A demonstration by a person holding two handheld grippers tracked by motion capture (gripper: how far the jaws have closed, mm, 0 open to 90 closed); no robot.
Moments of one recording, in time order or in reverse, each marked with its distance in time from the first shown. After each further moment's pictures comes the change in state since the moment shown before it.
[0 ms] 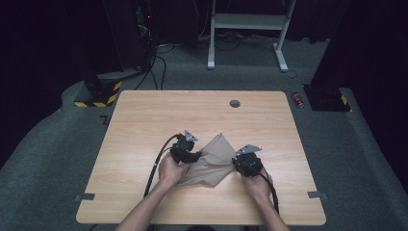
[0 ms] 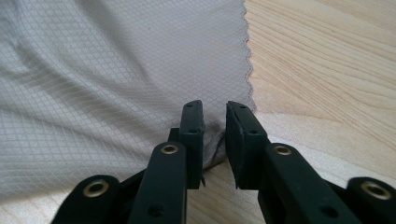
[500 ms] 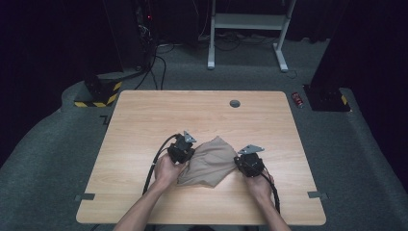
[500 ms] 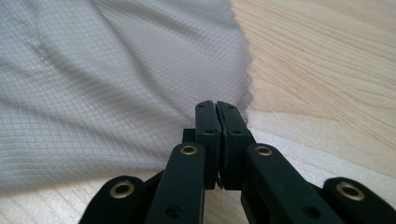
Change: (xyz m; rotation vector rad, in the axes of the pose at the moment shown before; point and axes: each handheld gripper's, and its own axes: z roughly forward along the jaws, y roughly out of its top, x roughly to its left) left arm 0.006 -0.011 -0.026 0.000 0.030 0.066; right arm -0.004 -0.002 -0.005 -0.022 0.021 -0.001
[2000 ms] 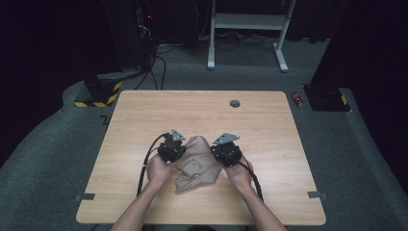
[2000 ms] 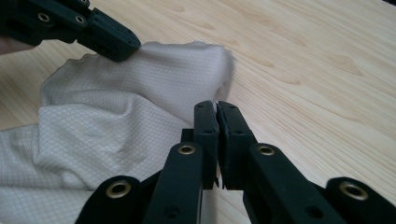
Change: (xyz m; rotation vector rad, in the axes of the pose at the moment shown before) left arm 0.029 -0.025 -0.003 -0.019 0.042 -0.098; right arm 0.057 0.071 0.004 -0.073 0.086 -0.143
